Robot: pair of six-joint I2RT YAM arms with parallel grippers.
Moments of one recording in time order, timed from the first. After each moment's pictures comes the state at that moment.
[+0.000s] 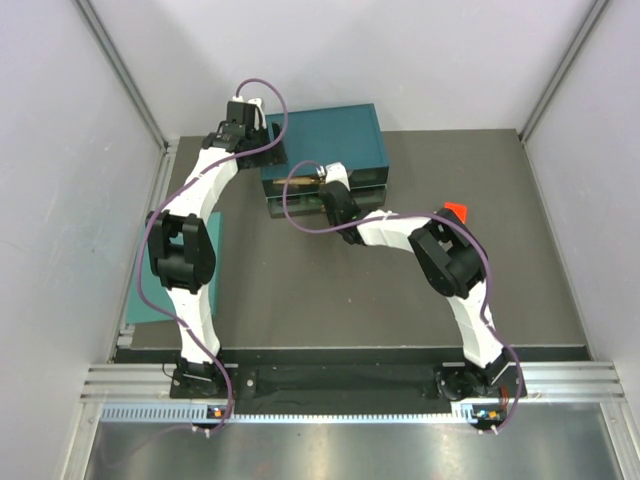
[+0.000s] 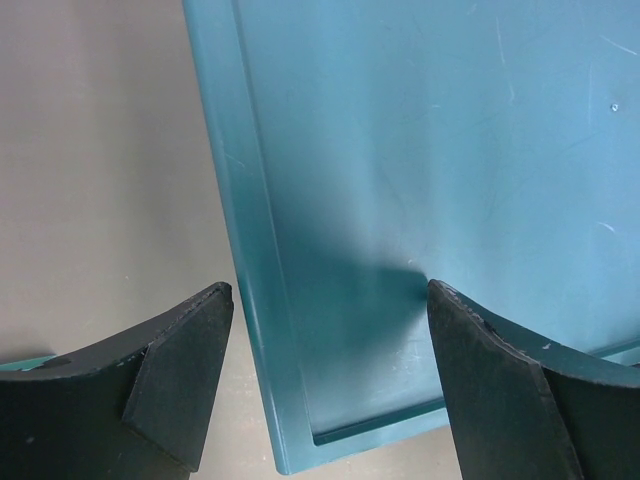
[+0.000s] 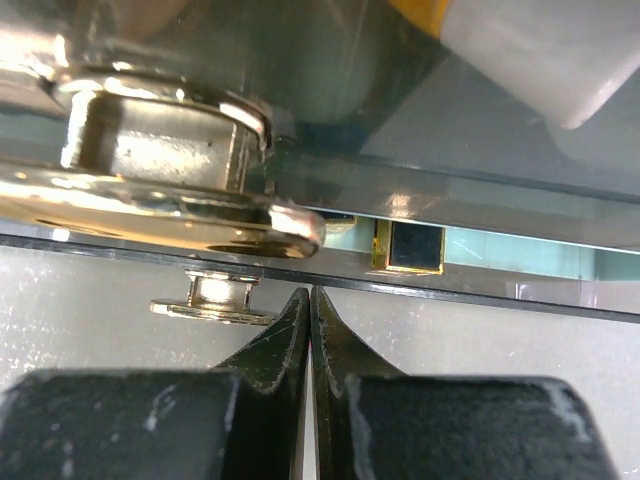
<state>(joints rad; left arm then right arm) -0.19 2.02 1.89 -0.59 0.07 -0.28 0.74 2.17 1.46 0.09 0.48 0.18</state>
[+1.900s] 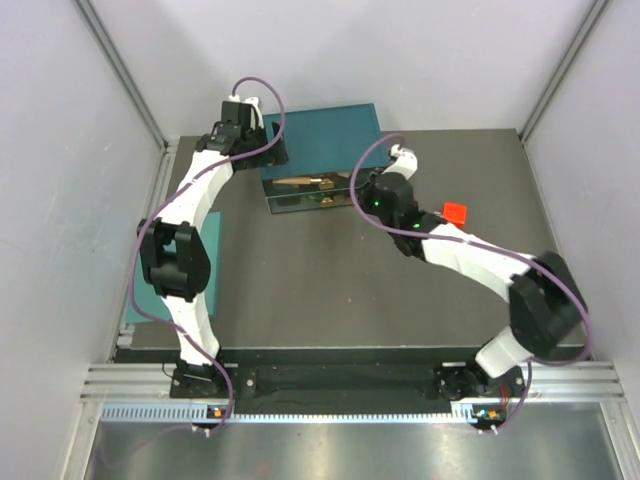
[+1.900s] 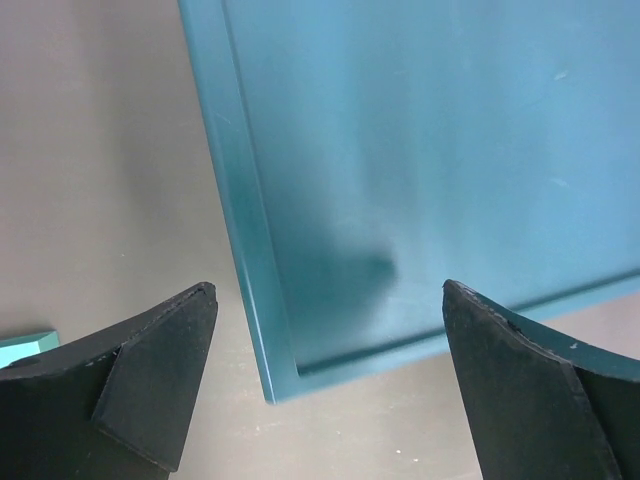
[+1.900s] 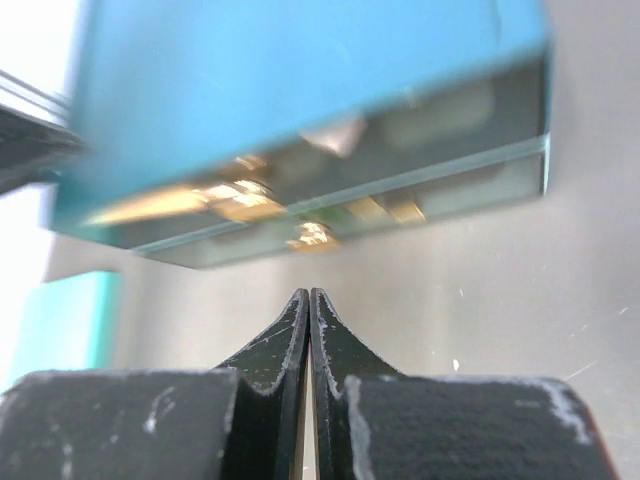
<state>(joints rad) -0.19 1.94 1.83 -0.60 0.10 -0.28 0.67 1.58 1.07 0.16 0.37 0.67</state>
